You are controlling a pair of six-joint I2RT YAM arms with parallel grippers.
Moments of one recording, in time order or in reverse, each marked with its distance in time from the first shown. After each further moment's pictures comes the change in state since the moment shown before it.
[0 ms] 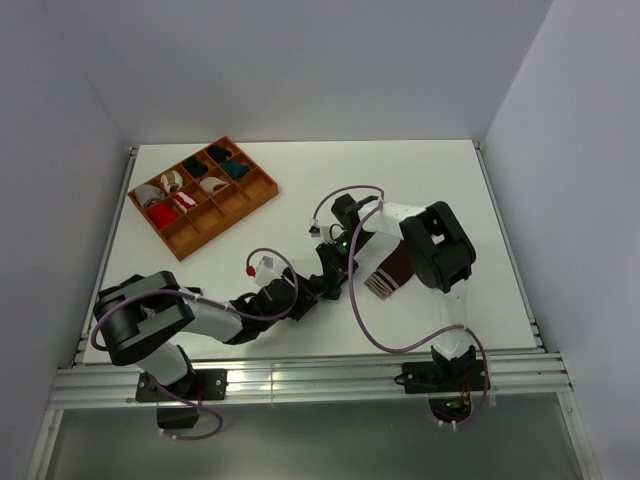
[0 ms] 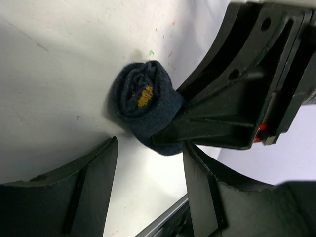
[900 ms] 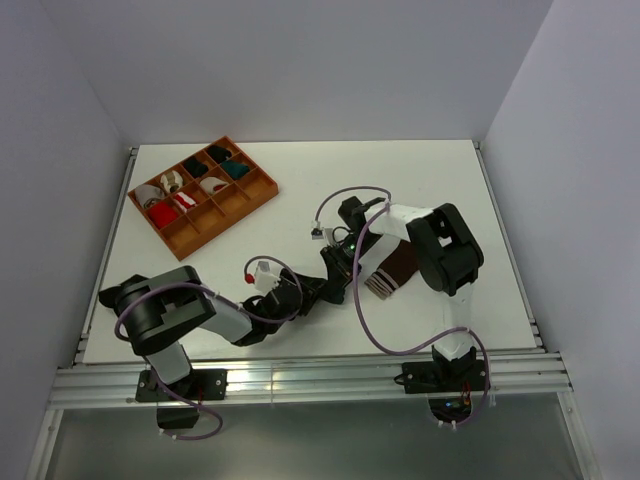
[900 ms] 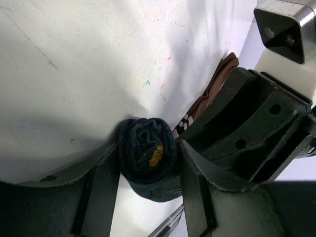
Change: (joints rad) left arm -0.040 0.116 0.021 0.109 -0.183 -0.203; right arm -0.023 -0.054 -0.067 -0.020 -0.122 -0.194
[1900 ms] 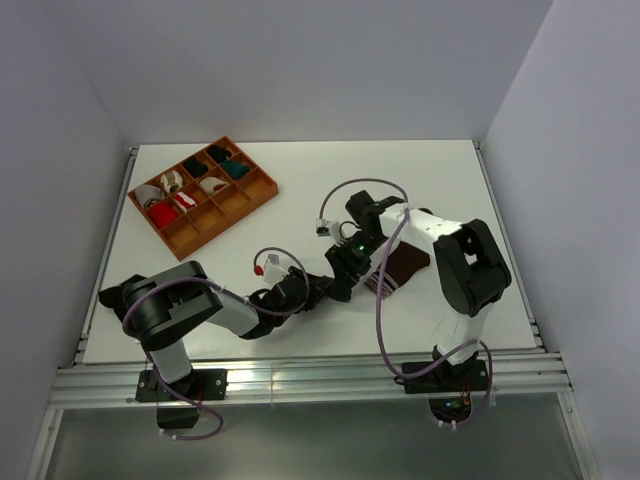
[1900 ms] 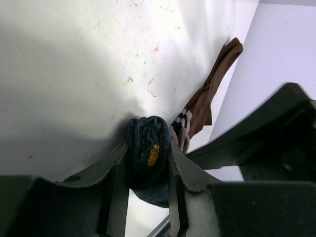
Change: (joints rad) left arm 0.023 0.057 0.080 -0.006 0.069 0.064; right arm 0.005 -0.206 -0.081 -0.015 0.153 -0.102
